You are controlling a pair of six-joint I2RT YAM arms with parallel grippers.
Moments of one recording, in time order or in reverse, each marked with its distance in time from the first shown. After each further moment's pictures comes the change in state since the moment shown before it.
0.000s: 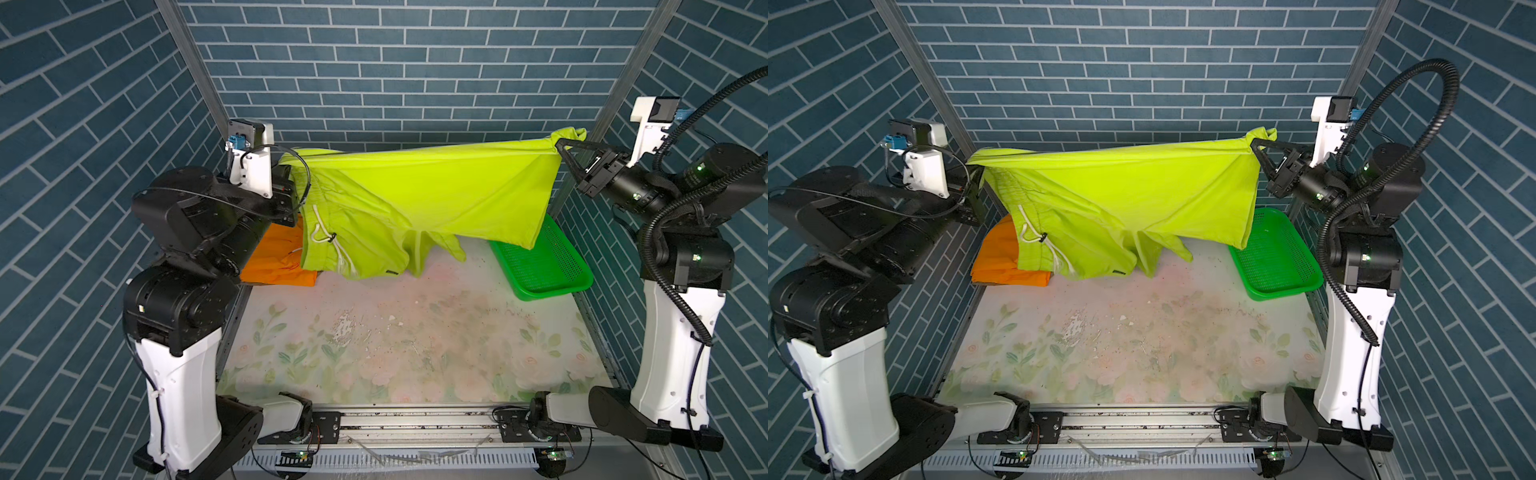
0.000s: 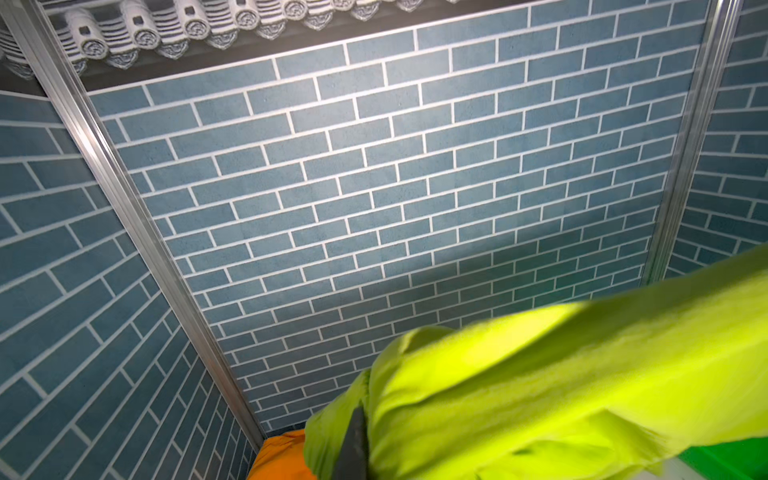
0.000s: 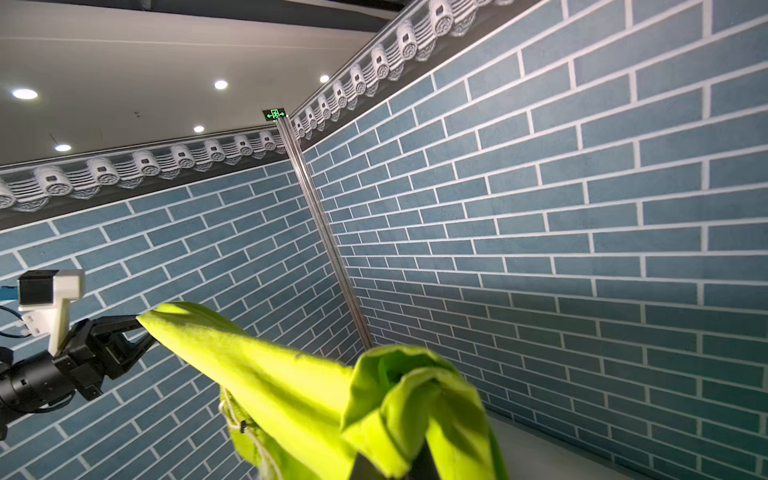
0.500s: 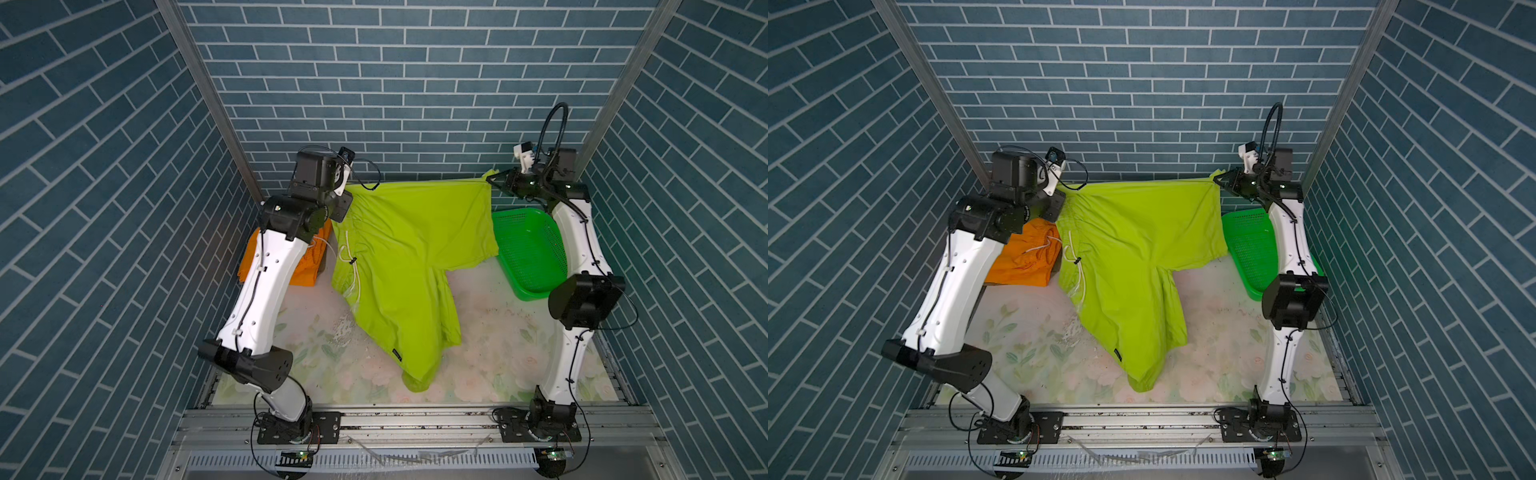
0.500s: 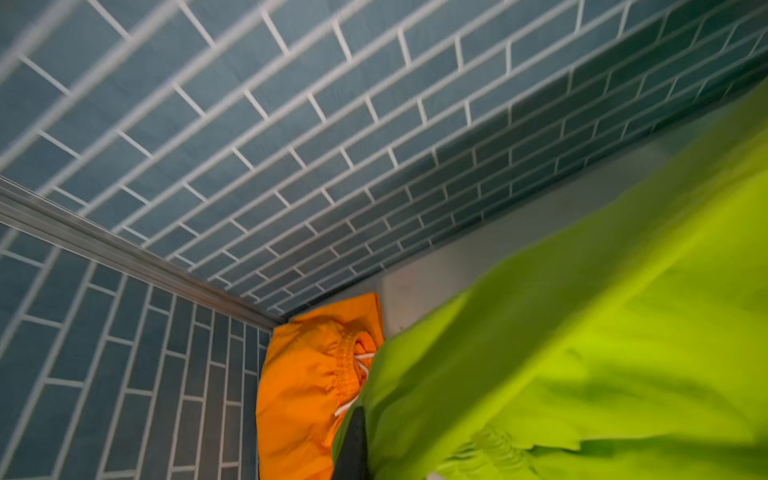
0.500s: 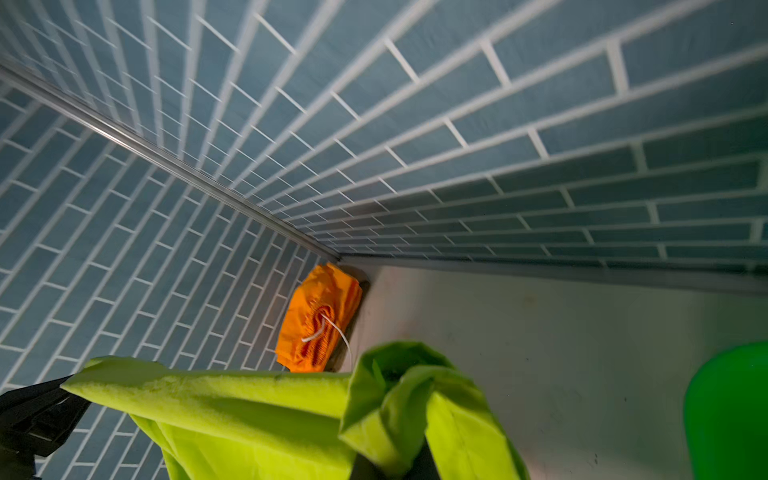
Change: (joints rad) left arm 0.034 0.329 -0.320 0.010 -0.131 0.132; right arm 0.091 0.825 0.286 -0.226 0.035 -0.089
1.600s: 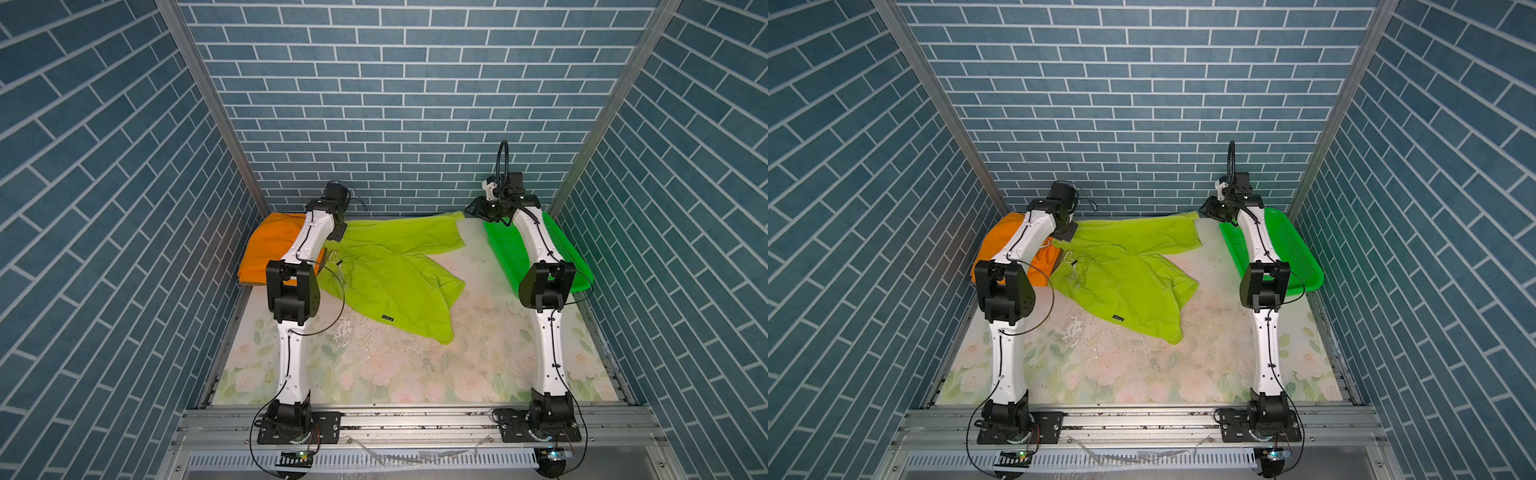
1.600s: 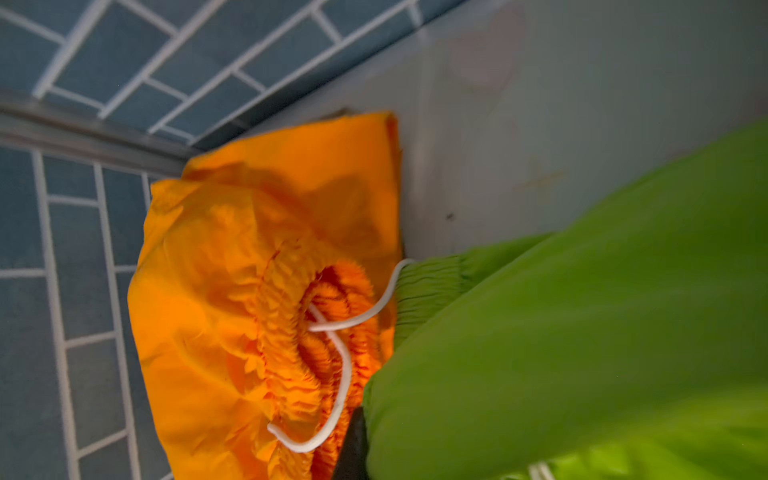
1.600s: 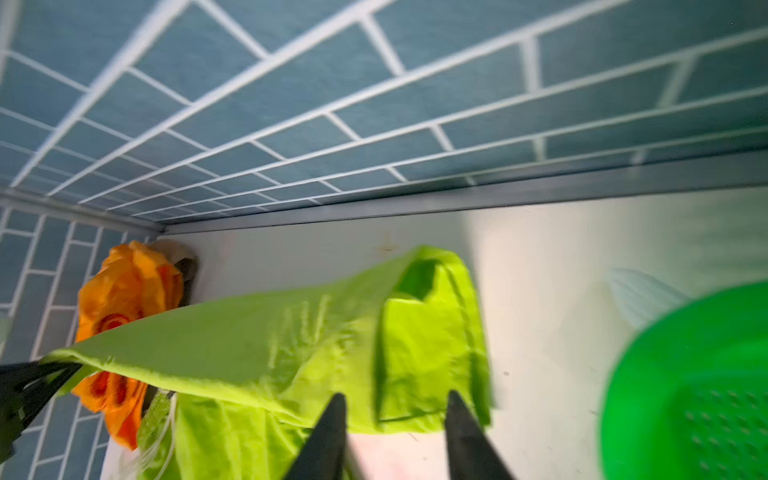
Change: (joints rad) left arm 0.183 0.608 0.104 -0.005 -0.132 -0.096; right arm 0.061 0.306 0.197 -0.150 0.361 -0.119
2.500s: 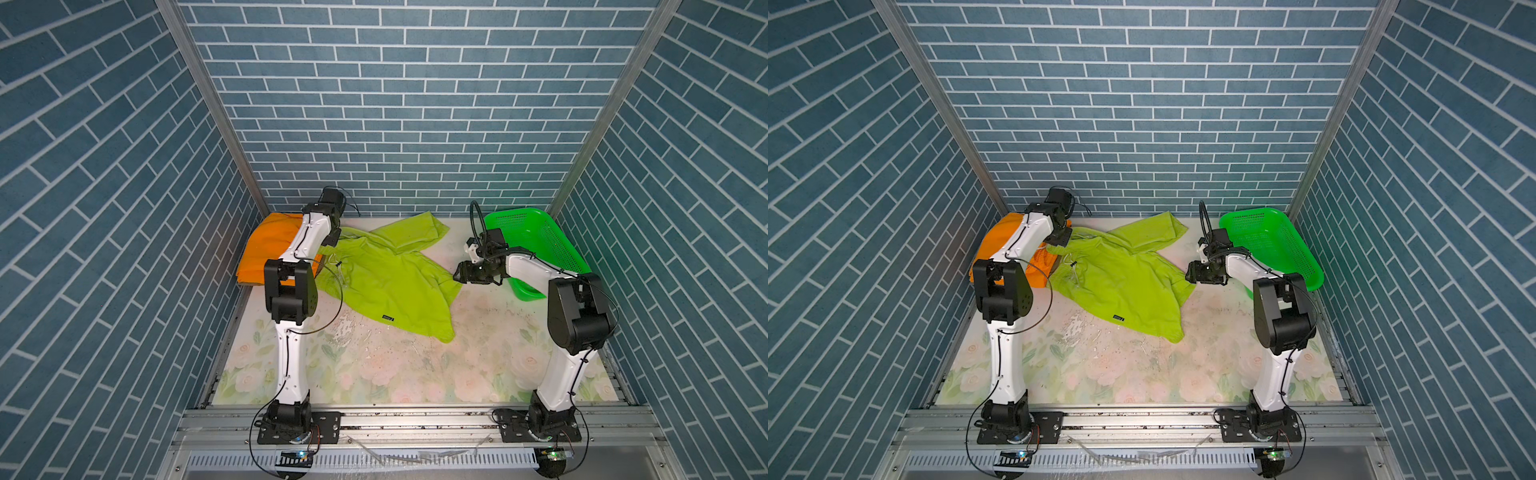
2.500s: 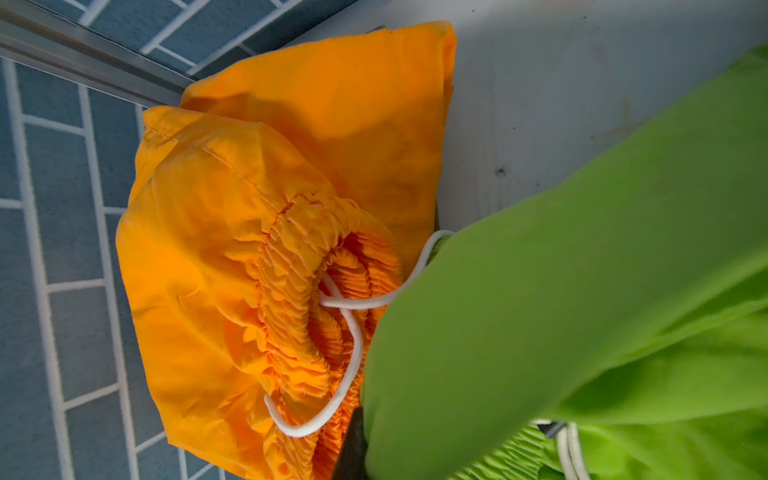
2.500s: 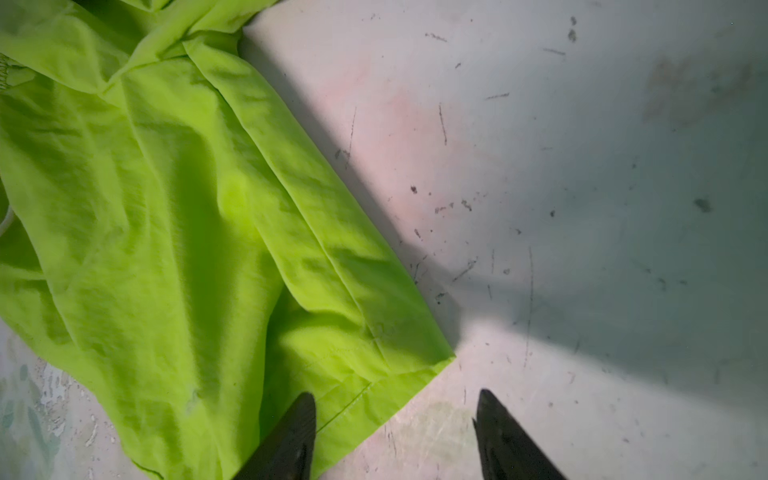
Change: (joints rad) left arm -0.015 0.000 -0.037 -0.002 -0.027 -0.059; right arm 0.194 -0.631 -1.289 0.381 0.109 -0.102
